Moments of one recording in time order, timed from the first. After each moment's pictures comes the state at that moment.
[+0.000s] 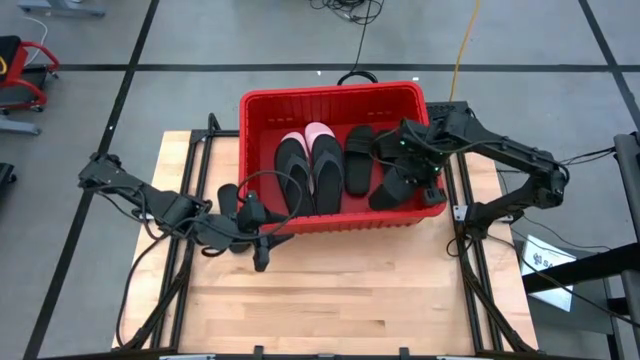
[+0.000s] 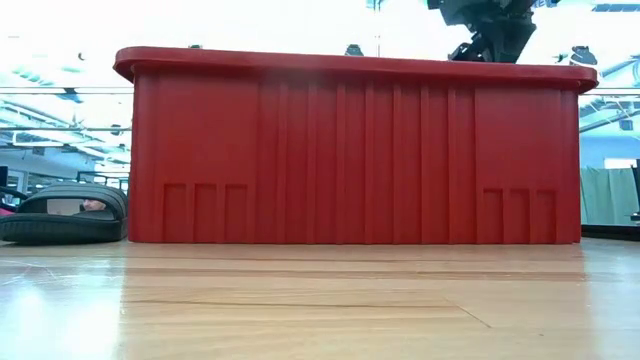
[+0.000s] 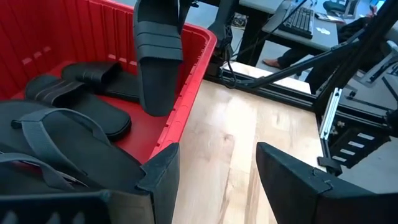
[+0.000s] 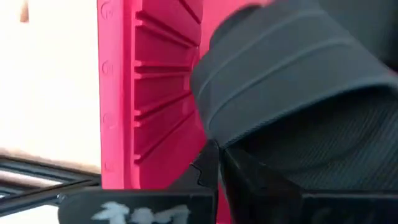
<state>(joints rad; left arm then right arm) -0.45 1.22 1.16 -0.41 -0.56 -0.49 -0.39 1.37 1.48 -1.59 -0.18 -0.52</state>
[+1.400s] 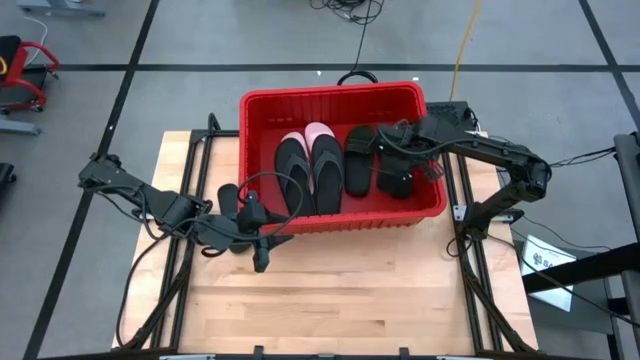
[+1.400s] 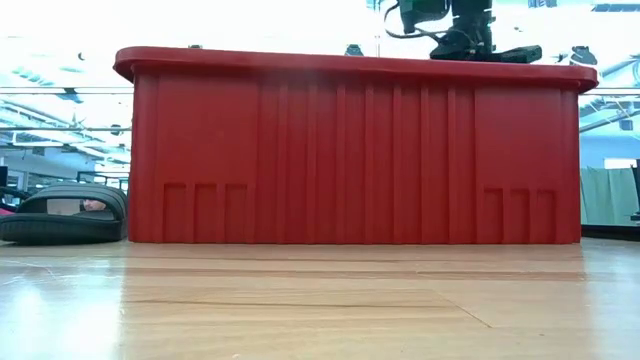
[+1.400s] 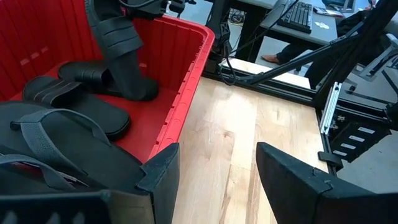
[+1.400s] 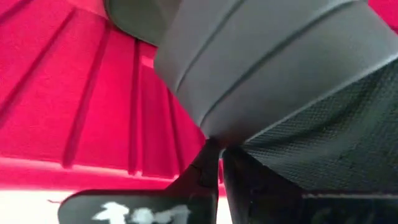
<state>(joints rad) -0.45 1.22 1.16 -0.42 -0.55 -0.47 -0.38 1.52 1.48 -1.55 0.54 -0.96</state>
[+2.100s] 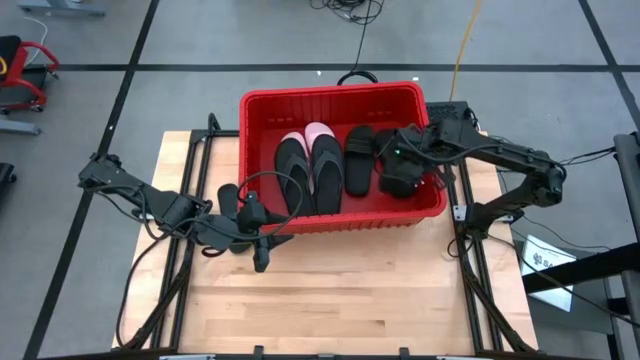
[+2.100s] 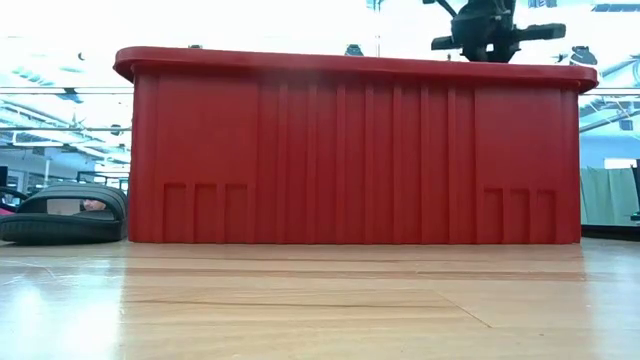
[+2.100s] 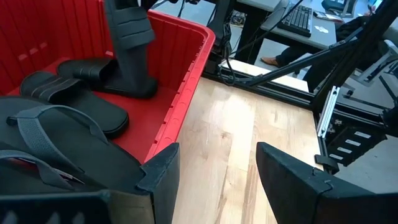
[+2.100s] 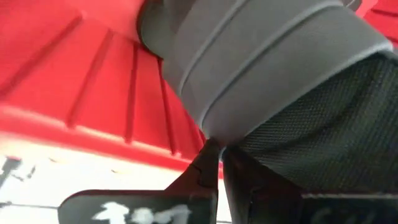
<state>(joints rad) -0.45 1.22 1.16 -0.41 -0.55 -0.50 -0.32 1.39 1.48 -1.59 0.44 -0.98</state>
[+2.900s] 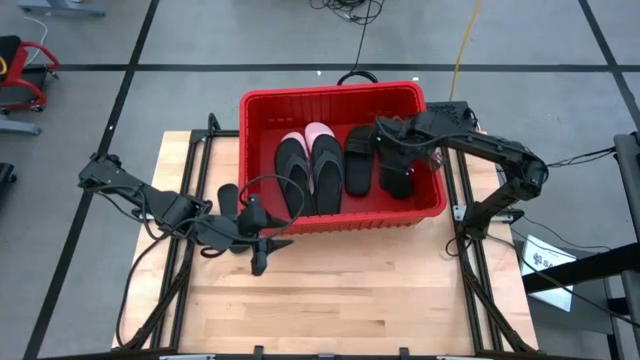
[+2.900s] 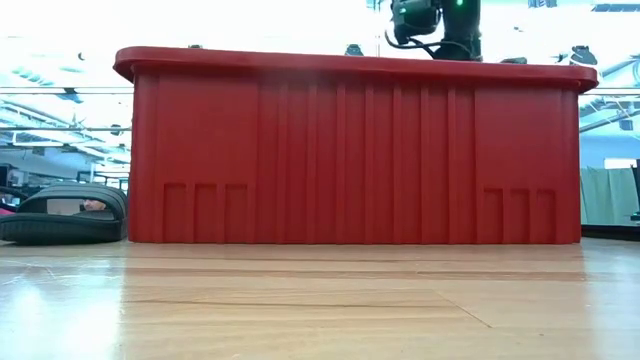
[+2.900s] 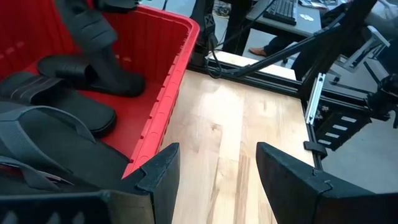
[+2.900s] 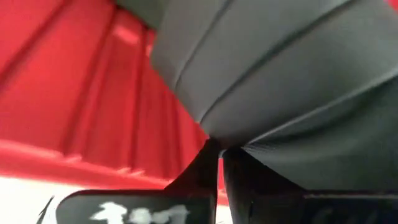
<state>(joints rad) -0.46 1.22 1.16 -0.42 -0.49 -0.47 -0.45 1.55 1.48 -1.48 0.58 -1.24</state>
